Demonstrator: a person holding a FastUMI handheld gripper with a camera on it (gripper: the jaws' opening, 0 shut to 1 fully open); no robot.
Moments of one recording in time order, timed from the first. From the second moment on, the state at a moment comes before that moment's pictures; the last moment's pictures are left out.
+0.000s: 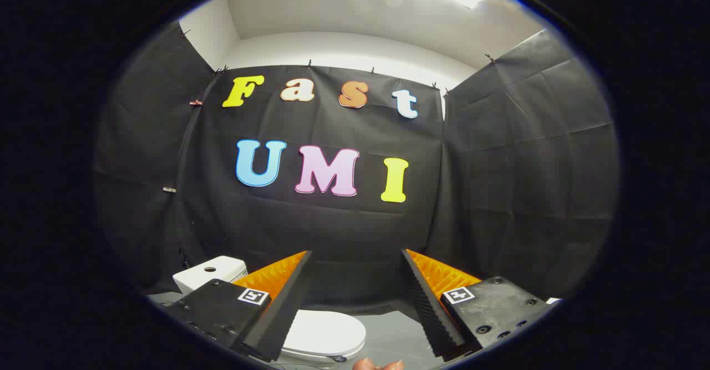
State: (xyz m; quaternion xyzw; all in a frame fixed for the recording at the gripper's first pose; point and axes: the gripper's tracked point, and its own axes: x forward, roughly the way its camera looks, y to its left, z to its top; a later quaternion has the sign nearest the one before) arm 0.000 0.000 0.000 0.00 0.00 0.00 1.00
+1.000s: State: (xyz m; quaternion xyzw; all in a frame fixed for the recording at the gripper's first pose) arm -0.001 0.002 0.004 0.00 -0.01 0.00 1.00
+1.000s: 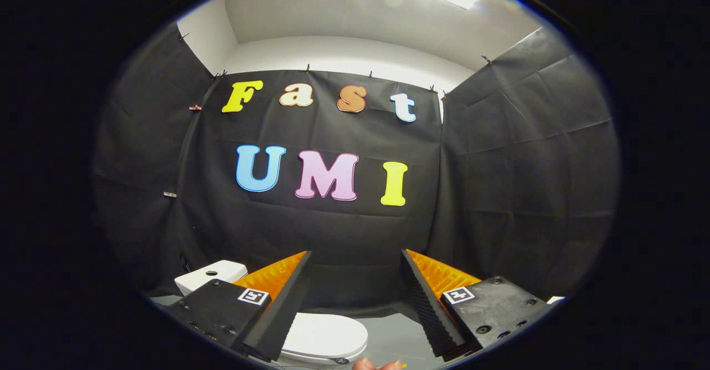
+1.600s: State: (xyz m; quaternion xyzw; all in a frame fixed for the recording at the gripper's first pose) arm 0.022 -0.001 -0.047 0.00 0.00 0.00 1.00
